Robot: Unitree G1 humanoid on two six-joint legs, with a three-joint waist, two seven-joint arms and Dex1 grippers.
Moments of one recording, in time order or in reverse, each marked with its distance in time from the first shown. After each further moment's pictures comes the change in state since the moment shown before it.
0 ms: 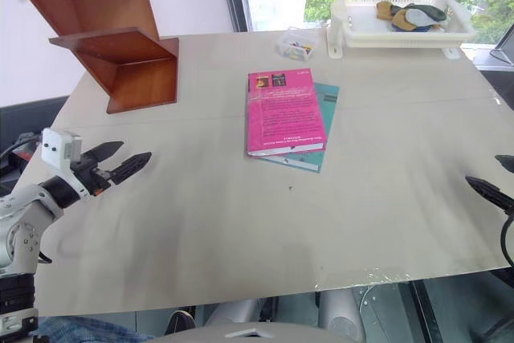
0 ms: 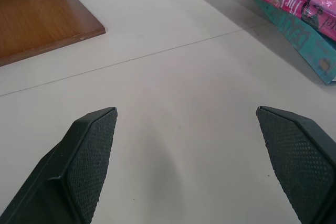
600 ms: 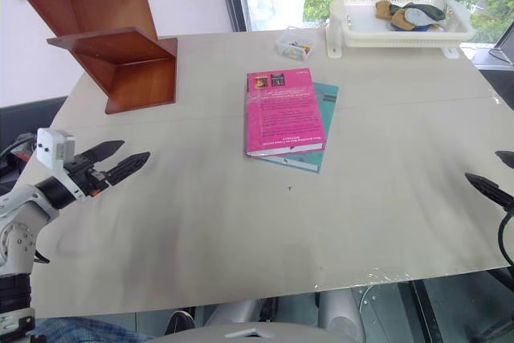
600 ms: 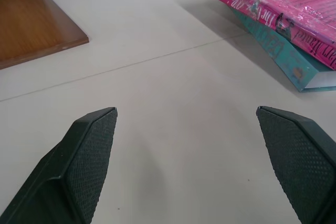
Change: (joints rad) left arm -0.001 0.011 0.027 0.019 -0.042 -0.005 -0.079; right arm -0.028 0.004 0.012 0.023 -0.018 -0.056 -0.014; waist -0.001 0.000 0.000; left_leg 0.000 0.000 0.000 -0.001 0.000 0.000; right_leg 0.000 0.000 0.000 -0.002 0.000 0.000
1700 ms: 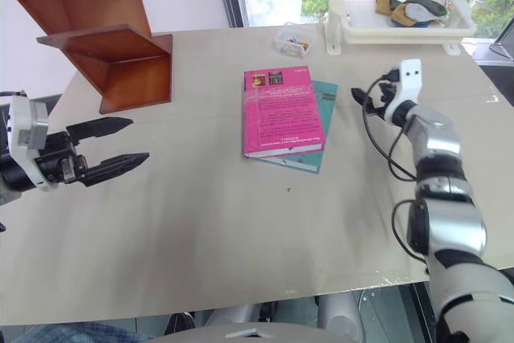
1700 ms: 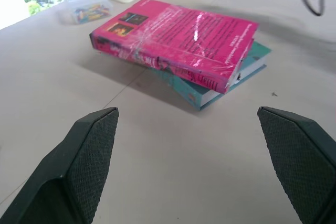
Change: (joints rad) left arm 0.007 0.209 0.034 -0.231 -0.129 0.032 -0.279; right arm -0.966 0.517 0.338 0.516 -0.205 0.234 -0.576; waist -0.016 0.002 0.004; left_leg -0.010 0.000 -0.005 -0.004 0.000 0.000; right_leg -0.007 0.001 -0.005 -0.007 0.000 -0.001
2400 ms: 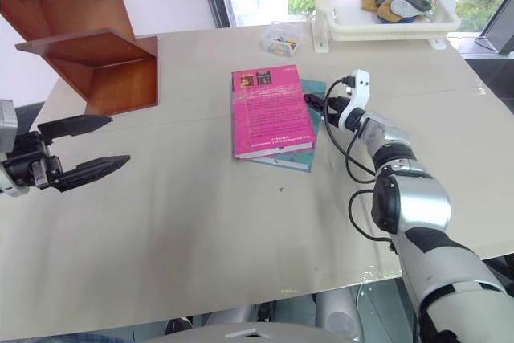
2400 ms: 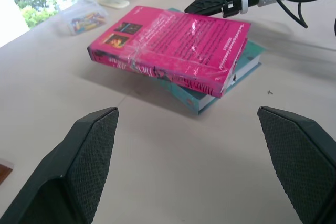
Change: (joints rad) left arm 0.110 0.053 0.141 -0.082 -0.027 0.035 -0.018; right arm -0.120 0.192 -0.076 0.252 0.026 0.011 0.125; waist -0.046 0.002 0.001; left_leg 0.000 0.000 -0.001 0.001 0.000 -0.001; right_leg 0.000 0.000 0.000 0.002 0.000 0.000
